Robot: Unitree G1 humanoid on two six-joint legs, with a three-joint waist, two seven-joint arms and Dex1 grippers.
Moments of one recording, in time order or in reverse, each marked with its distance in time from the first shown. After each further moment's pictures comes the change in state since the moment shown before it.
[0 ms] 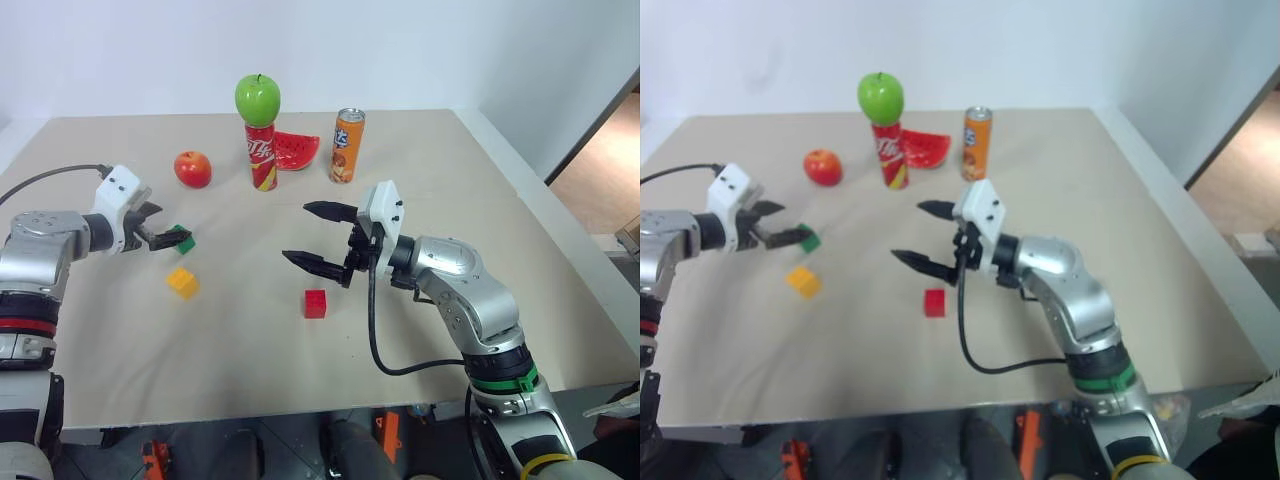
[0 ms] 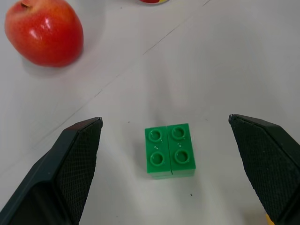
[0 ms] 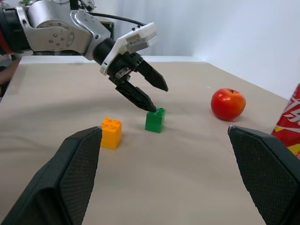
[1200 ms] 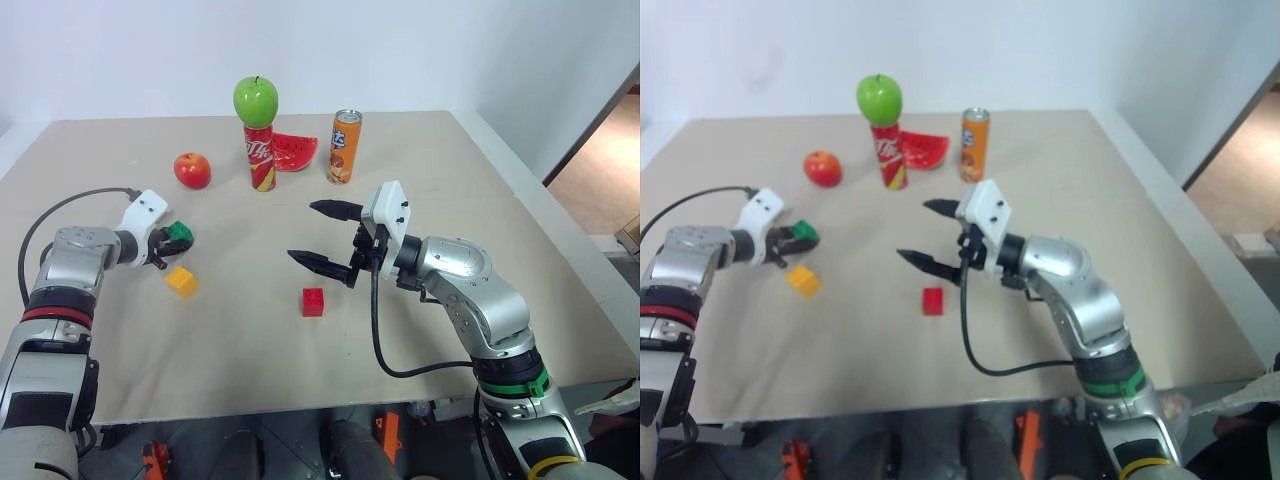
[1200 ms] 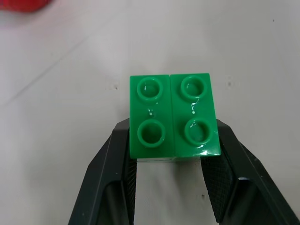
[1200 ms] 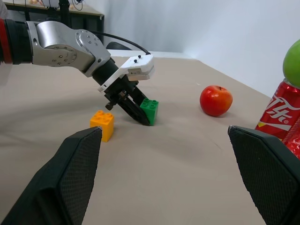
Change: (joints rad) left arm -0.084 -0.118 -0.050 0.288 0.172 -0.177 0.068; right arm 0.008 -0.039 0.000 -0.049 -0.009 0.015 -0.024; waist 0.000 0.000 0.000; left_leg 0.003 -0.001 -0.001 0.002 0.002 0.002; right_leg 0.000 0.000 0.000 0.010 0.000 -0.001
